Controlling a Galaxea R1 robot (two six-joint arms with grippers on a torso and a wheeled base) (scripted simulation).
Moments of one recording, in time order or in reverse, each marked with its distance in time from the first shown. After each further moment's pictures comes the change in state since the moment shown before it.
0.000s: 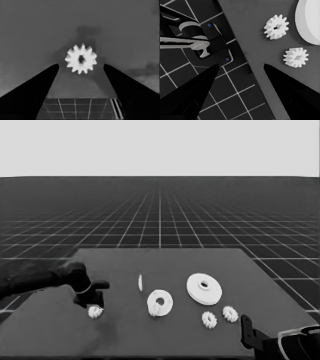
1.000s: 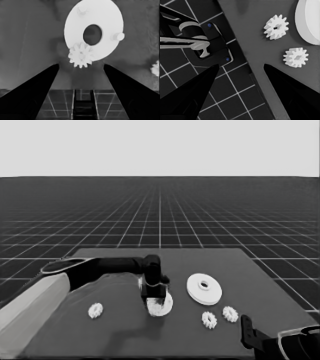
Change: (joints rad) left arm -0.083 0.725 -0.182 -0.033 0.181 -0.521; right arm 0.000 0.000 0.000 0.000 0.000 0.000
